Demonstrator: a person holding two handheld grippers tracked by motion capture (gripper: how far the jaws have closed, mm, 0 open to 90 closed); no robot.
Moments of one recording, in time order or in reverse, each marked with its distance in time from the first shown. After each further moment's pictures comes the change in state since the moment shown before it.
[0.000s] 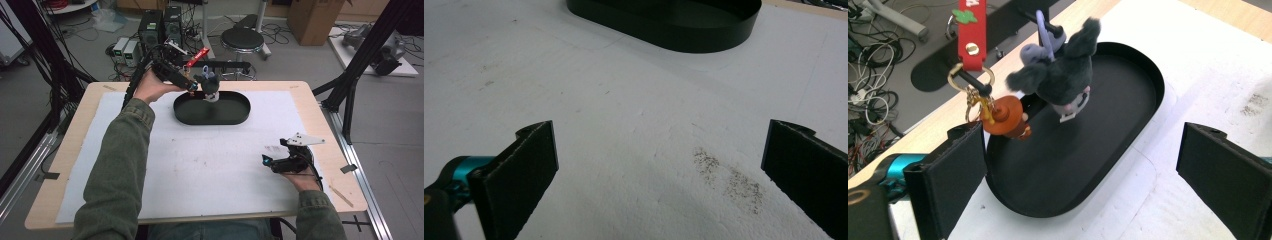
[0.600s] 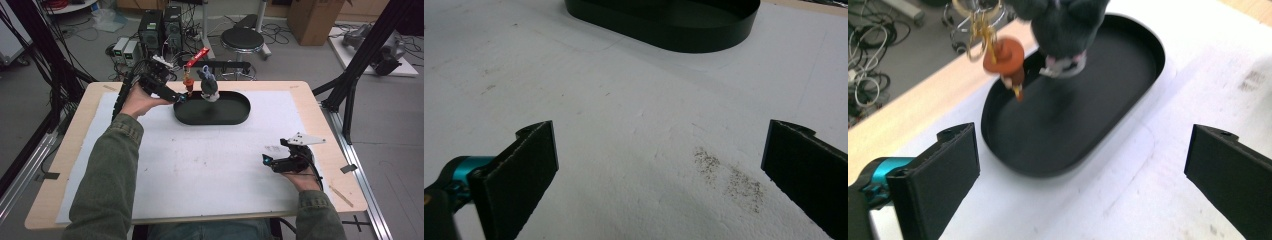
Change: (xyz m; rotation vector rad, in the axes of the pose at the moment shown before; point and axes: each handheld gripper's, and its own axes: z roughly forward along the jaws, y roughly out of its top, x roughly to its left) left arm 0.006 -0.050 -0.015 0.006 -0.006 -0.048; right arm -0.001 0.000 -0.001 -0.003 0.003 0.016
